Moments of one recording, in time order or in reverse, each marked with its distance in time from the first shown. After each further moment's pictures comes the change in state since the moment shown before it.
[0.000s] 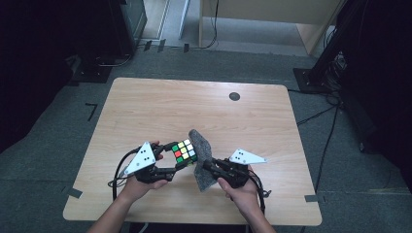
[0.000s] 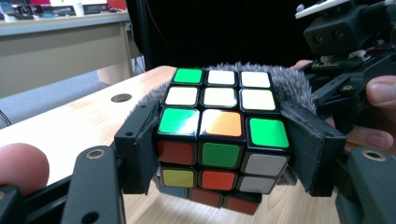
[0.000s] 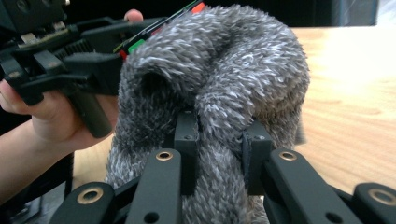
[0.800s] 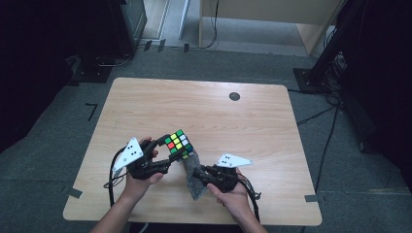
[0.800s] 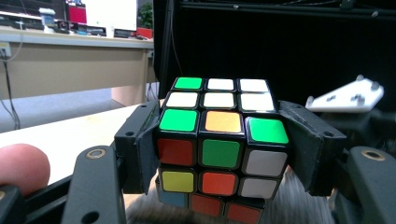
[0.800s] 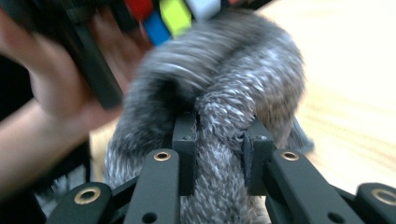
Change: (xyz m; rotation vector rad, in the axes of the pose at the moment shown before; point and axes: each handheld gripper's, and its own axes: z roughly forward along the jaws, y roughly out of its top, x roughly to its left) left arm 0.010 0.003 -0.010 -0.162 0.061 -0.179; right arm 0.014 -0.018 0.028 0.105 0.057 0.015
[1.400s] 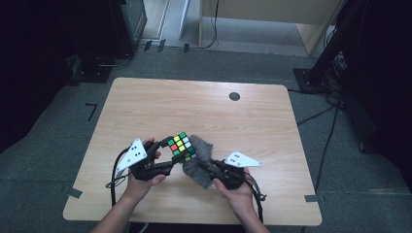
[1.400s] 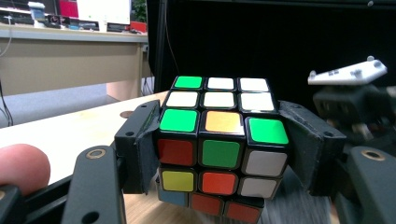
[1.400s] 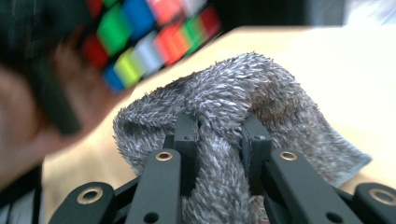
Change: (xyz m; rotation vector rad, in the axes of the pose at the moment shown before) left arm -0.005 -0.005 0.006 0.036 -0.013 0.022; right arm -0.004 0.004 -0.012 -0.076 -0.127 -0.062
